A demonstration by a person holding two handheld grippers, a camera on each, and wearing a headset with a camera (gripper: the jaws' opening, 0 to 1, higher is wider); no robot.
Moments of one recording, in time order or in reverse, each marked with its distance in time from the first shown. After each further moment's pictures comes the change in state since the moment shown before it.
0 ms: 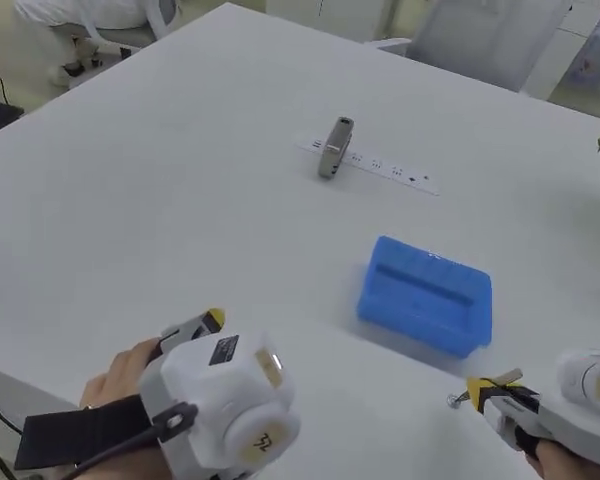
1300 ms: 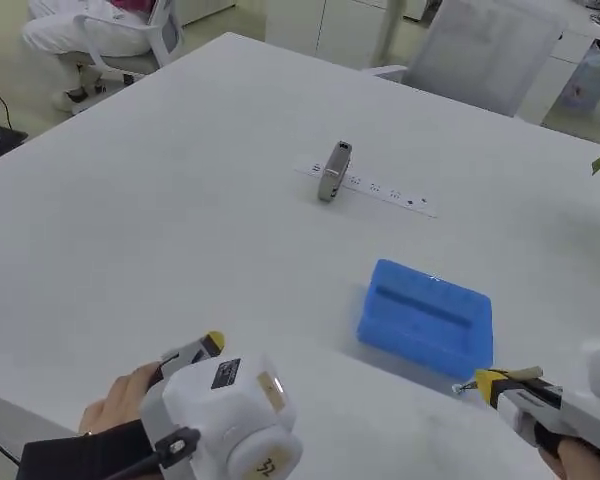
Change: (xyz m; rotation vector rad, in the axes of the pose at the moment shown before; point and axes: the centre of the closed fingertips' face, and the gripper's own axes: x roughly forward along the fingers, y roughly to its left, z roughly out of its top) left arm -0.001 0.002 -0.001 -0.002 0.006 0.009; right arm -0.023 0.001 0.056 0.043 -0.104 0.041
